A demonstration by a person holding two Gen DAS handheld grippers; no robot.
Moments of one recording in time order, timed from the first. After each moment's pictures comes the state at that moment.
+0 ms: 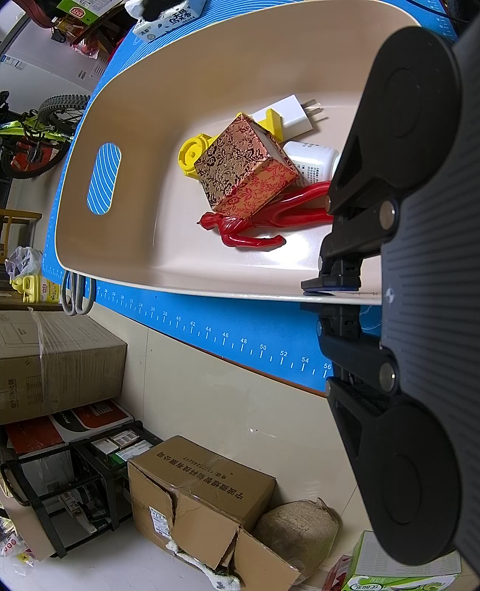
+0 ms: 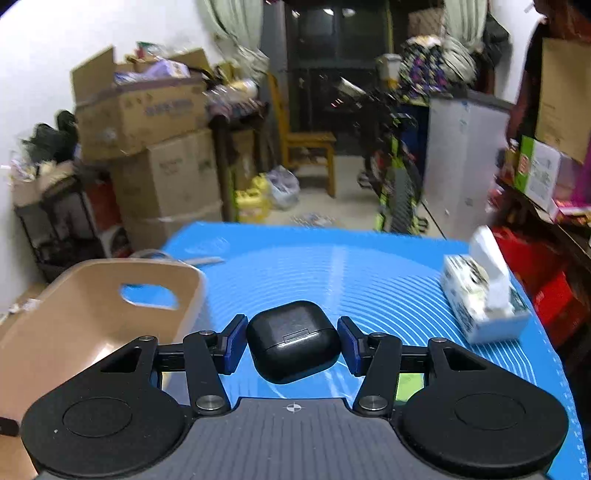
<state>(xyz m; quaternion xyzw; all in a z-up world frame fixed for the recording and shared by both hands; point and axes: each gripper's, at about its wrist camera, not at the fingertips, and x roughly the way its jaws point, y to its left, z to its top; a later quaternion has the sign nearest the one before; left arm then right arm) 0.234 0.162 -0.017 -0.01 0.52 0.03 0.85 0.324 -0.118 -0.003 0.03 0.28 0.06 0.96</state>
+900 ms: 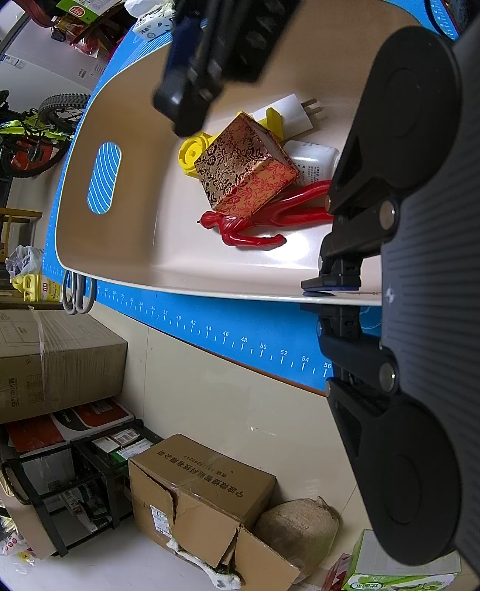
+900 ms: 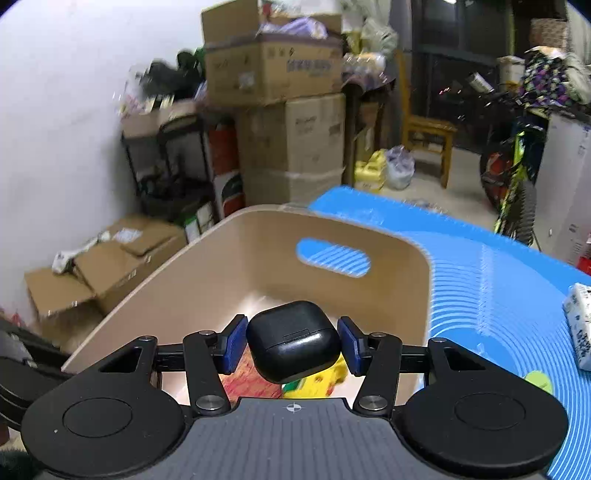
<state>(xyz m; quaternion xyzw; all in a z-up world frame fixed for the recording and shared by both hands) 0.234 0.162 -0.018 -0.01 0.52 0.04 0.85 0.304 0.010 -0.004 -0.04 0.34 0.23 0.91</state>
